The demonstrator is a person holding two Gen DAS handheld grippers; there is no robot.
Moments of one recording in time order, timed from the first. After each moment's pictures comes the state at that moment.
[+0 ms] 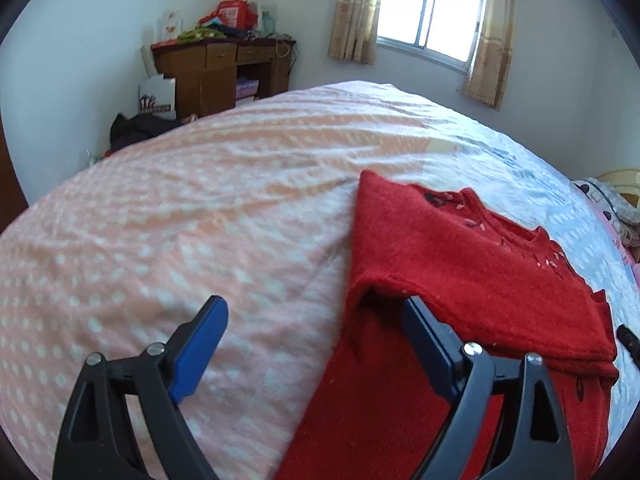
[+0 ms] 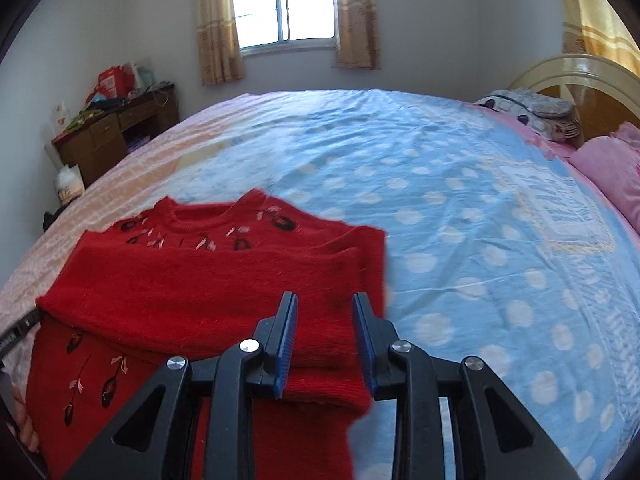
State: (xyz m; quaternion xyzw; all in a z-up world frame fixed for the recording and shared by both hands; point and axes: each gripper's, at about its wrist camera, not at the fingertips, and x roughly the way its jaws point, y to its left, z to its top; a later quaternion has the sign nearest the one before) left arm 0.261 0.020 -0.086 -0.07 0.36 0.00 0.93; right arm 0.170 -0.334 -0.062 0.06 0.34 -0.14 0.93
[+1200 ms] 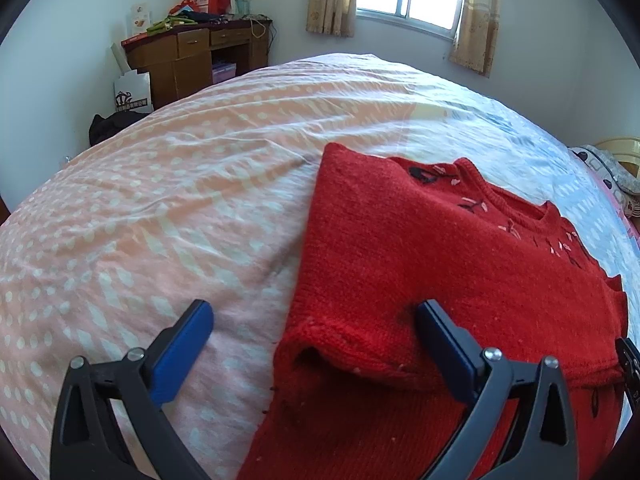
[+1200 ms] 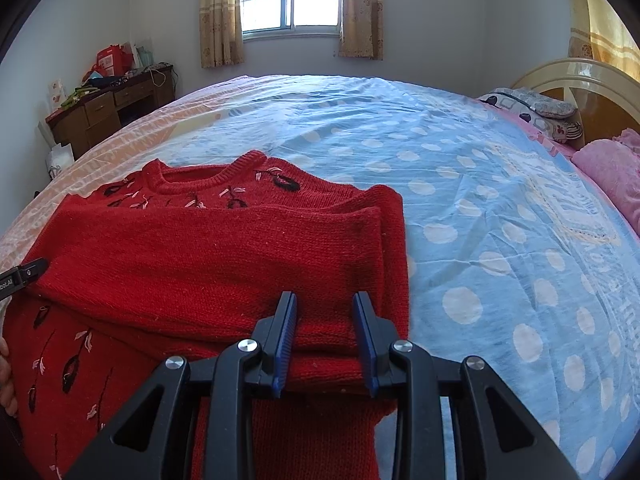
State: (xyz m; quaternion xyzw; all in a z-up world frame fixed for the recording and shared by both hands) left arm 0.308 -0.012 -0.107 -0.04 0.40 -0.02 0.92; right arm 0.180 -0.326 -0.097 0.04 0.36 -0.16 0.92
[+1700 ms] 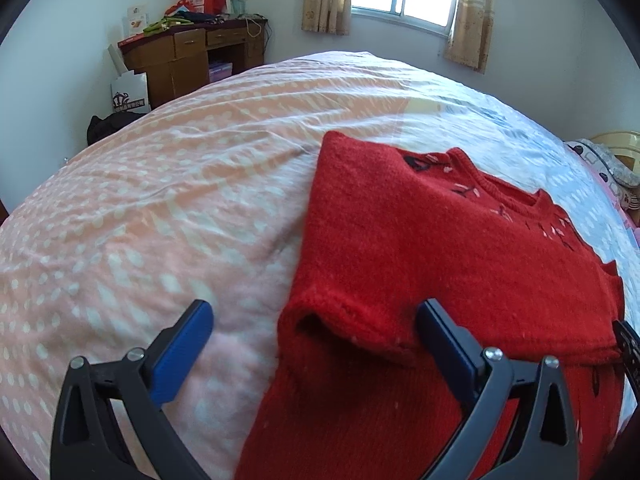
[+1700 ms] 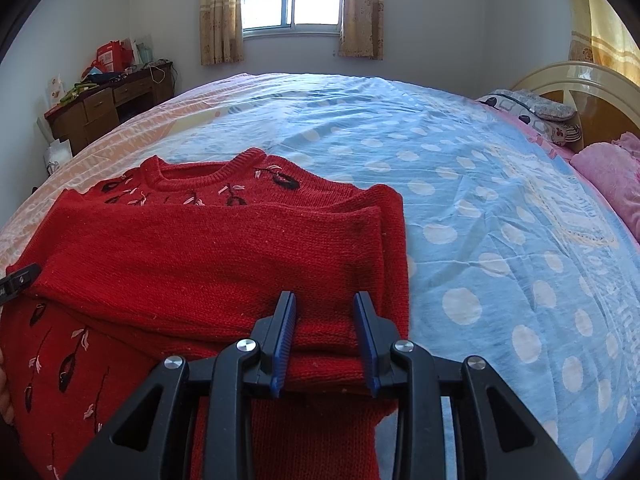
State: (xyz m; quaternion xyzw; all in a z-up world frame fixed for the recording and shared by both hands) left arm 0.289 -0.009 -0.108 -0.04 0.40 -0.03 0.91; right arm 0.181 -0.324 -0.098 0.03 0.36 -0.16 0.92
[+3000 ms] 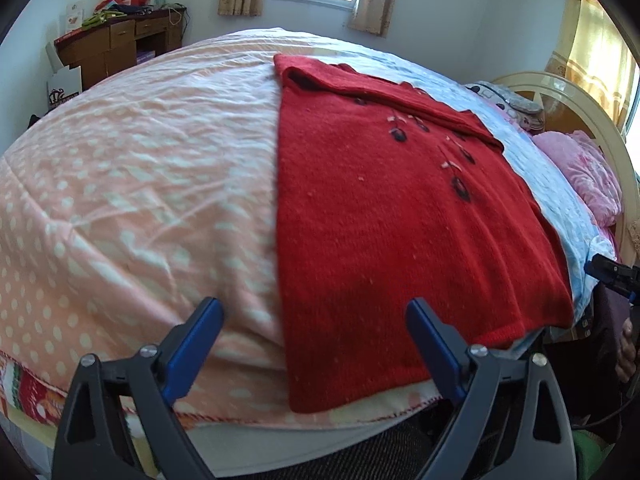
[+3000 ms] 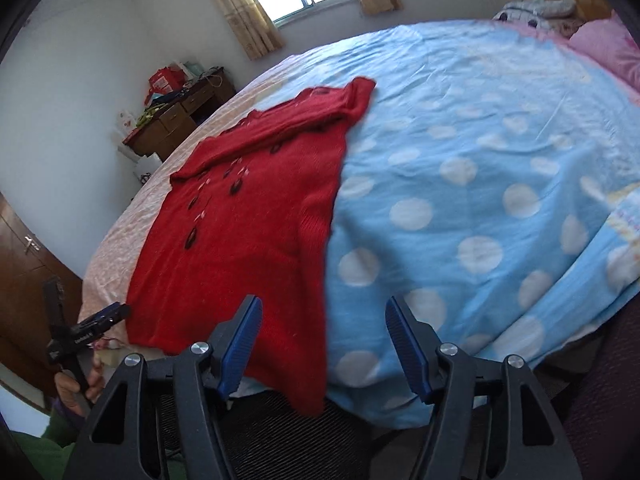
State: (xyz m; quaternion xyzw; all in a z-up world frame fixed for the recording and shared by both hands) left arm 0.055 0.070 -0.124 -0.02 0.43 -0.21 0.88; right arm -0.106 -0.323 -0.087 0.21 0.39 0.01 0.90
